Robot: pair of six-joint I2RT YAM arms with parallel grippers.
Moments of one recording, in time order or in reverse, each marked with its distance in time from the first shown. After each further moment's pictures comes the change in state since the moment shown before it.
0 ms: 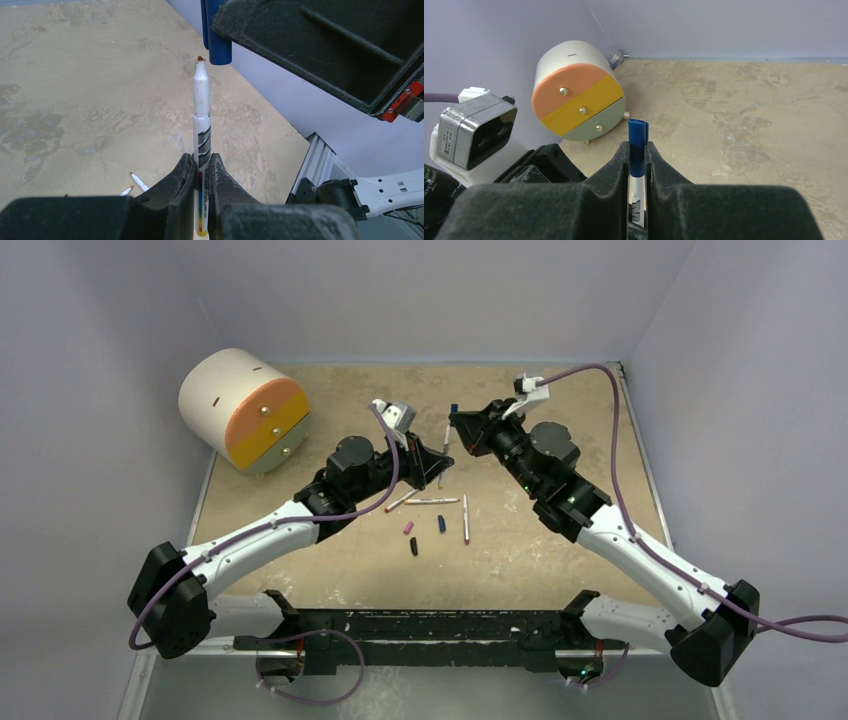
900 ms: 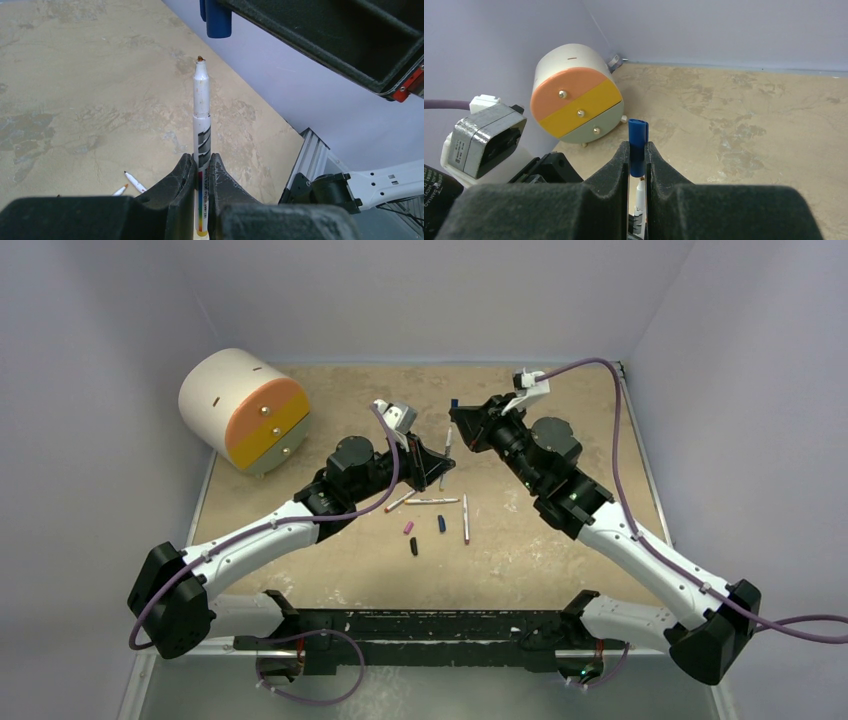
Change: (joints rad) left arm 0.000 0.000 0.000 0.000 0.031 -0.006; right arm 0.000 0.007 0.044 -0.030 0.000 -0.042
